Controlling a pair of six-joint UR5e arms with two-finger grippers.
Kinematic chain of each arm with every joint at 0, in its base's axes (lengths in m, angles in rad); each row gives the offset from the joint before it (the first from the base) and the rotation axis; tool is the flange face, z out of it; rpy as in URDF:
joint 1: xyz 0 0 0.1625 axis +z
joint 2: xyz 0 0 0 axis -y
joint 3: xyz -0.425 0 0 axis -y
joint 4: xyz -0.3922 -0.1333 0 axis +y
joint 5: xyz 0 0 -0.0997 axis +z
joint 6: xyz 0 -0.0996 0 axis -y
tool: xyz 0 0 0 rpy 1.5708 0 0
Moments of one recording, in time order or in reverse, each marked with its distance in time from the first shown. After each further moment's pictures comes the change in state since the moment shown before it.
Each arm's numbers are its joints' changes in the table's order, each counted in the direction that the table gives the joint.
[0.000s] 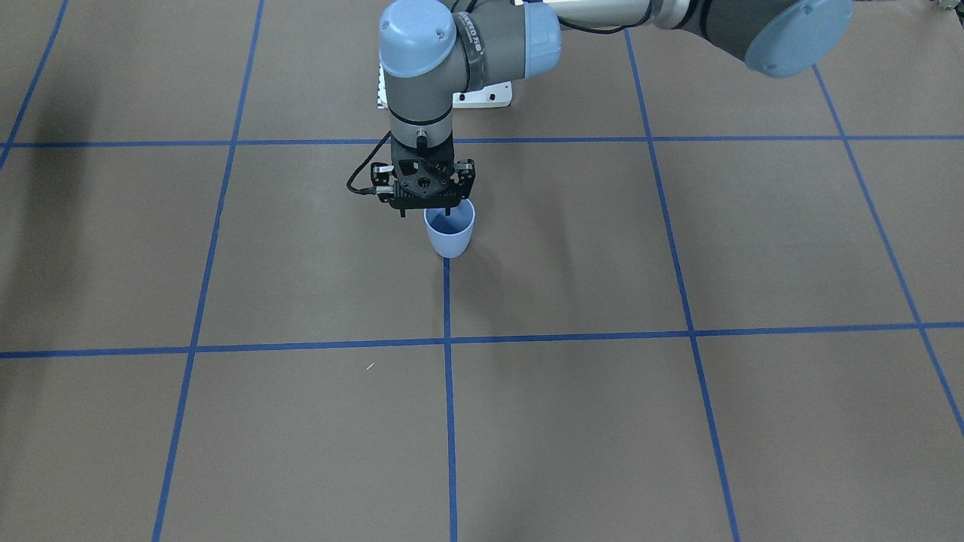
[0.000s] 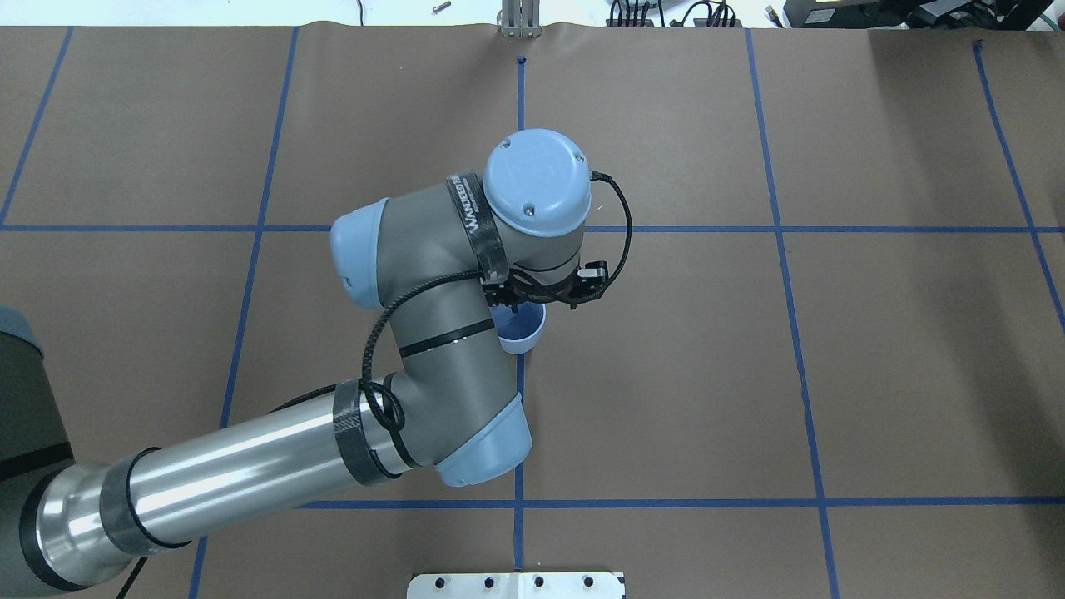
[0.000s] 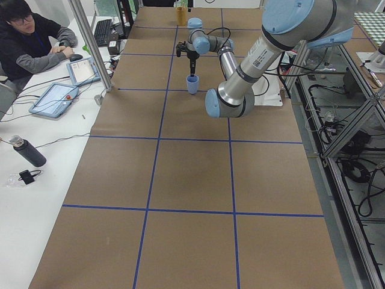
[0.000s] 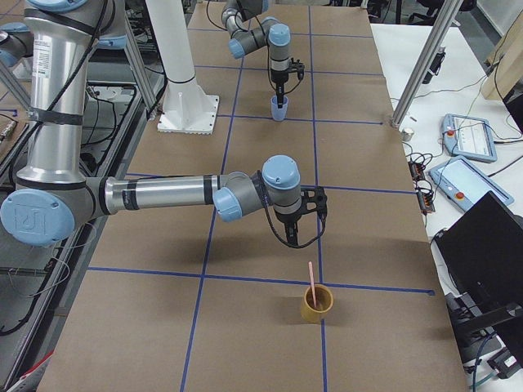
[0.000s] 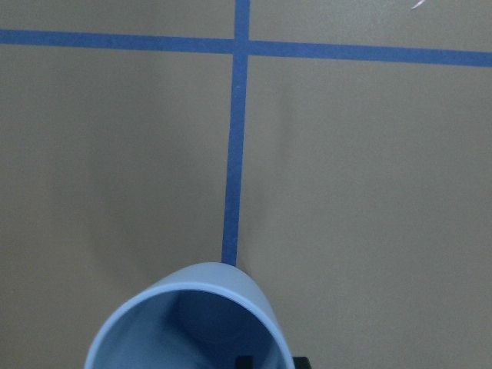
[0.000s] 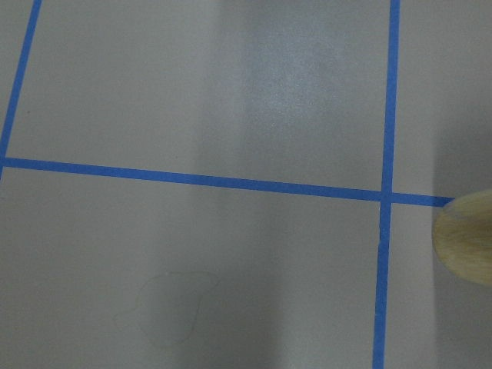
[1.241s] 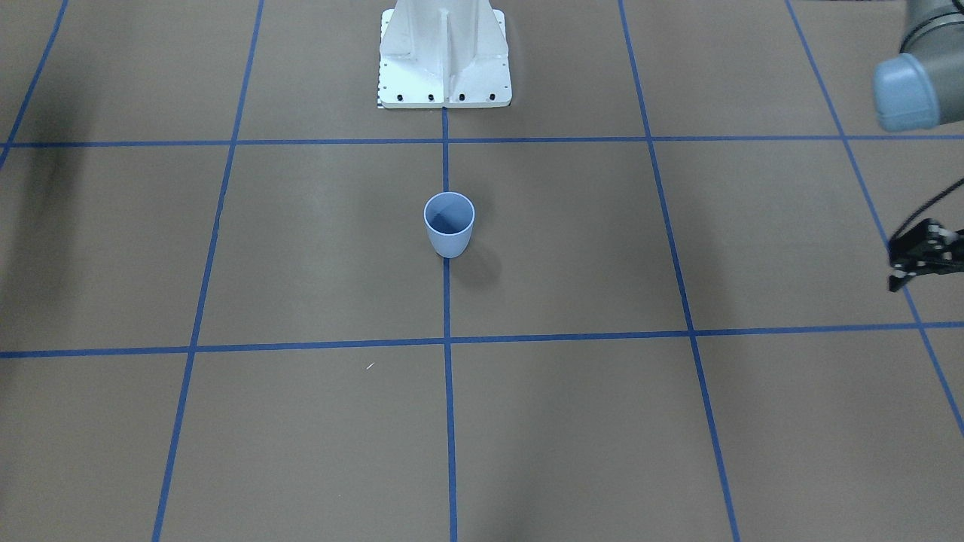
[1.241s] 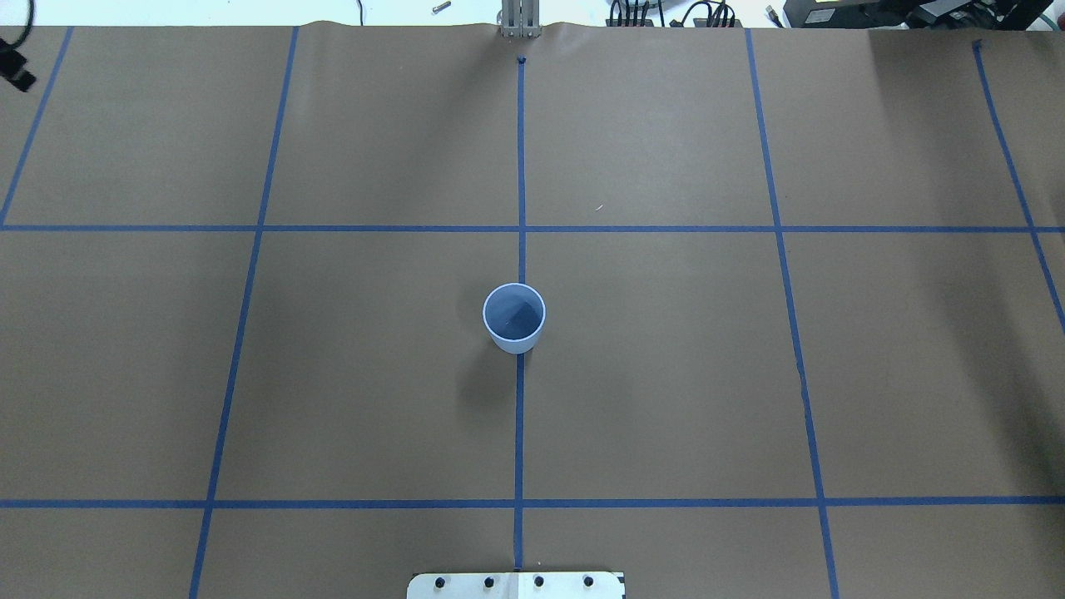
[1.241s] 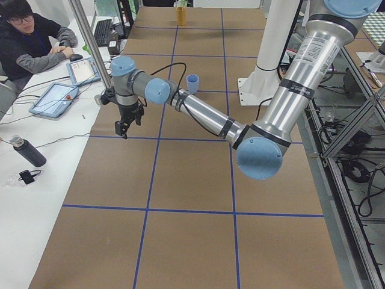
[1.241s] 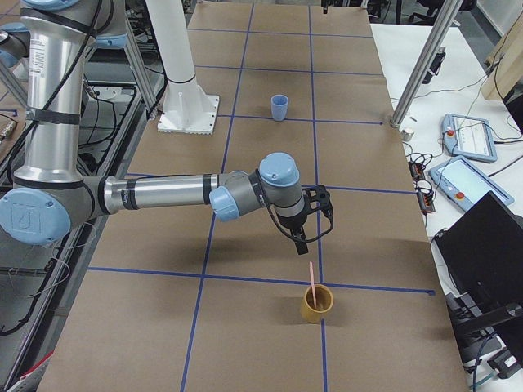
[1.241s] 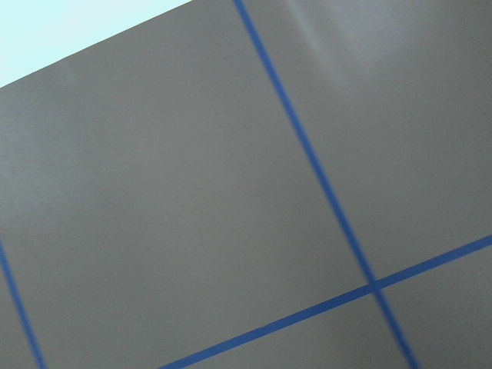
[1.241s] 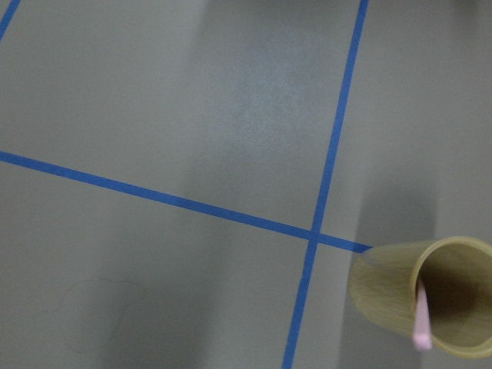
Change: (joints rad) left arm -0.874 0.567 -0.063 -0.007 0.359 1.417; right arm 0.079 0.009 0.006 0.017 0.126 -0.269
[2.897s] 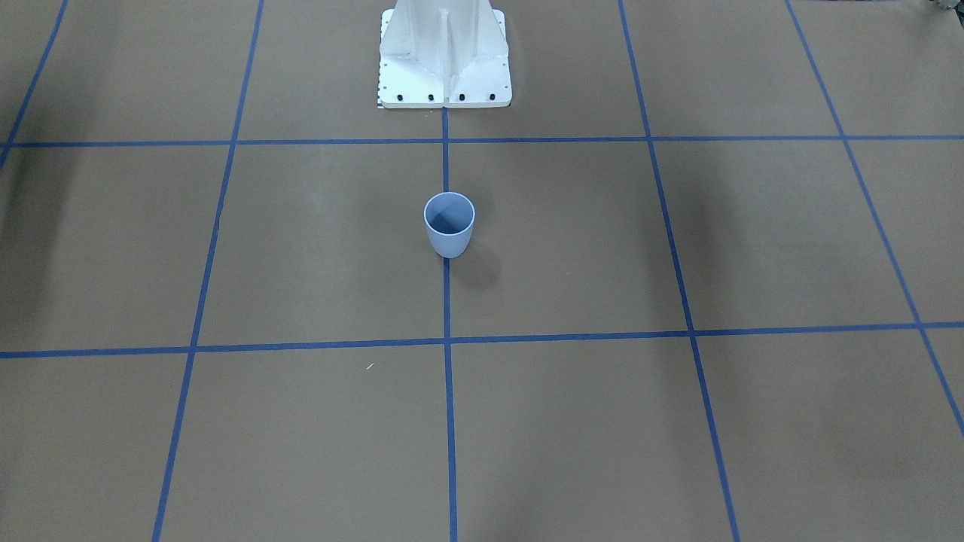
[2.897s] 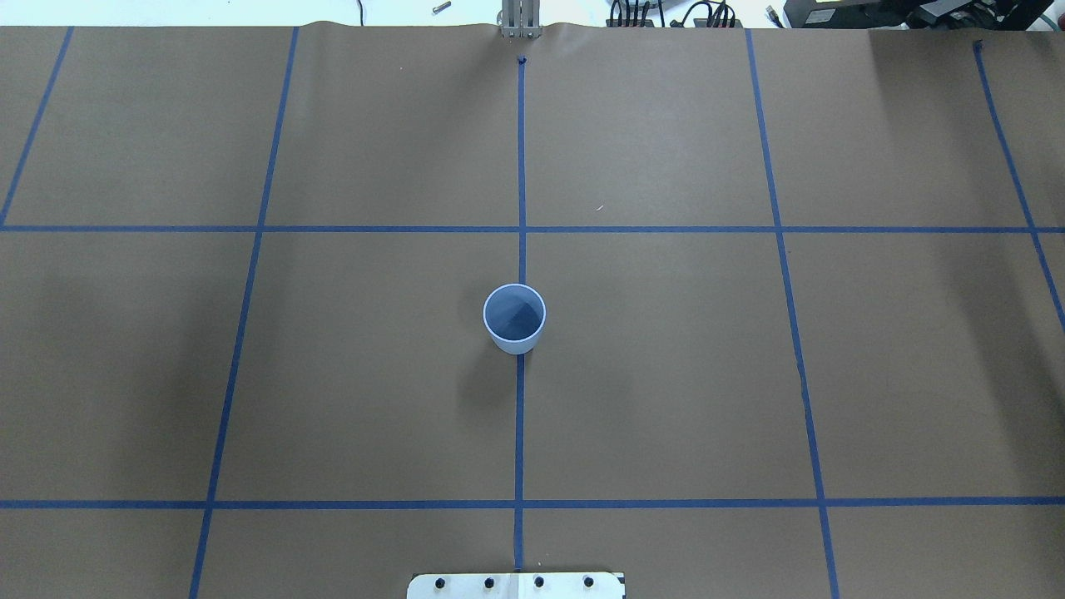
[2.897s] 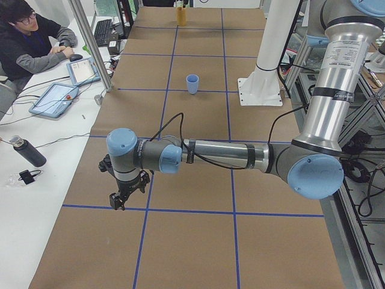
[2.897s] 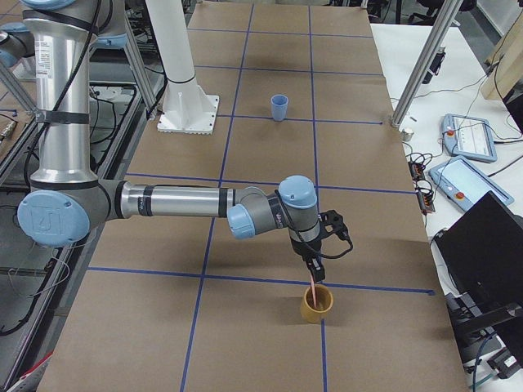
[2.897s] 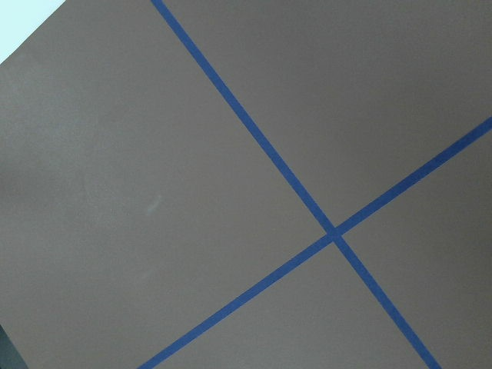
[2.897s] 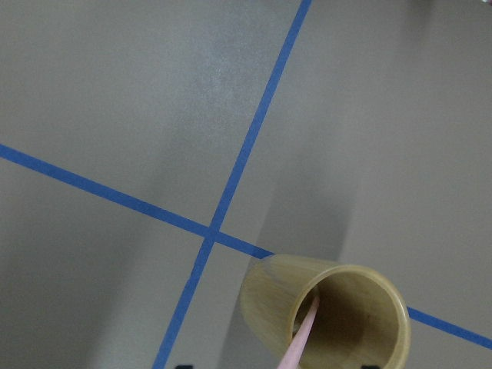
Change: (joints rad) left arm -0.188 0.197 0.173 0.202 0.003 0.418; right arm -0.021 0.076 -0.181 -0.015 0.124 -0.144
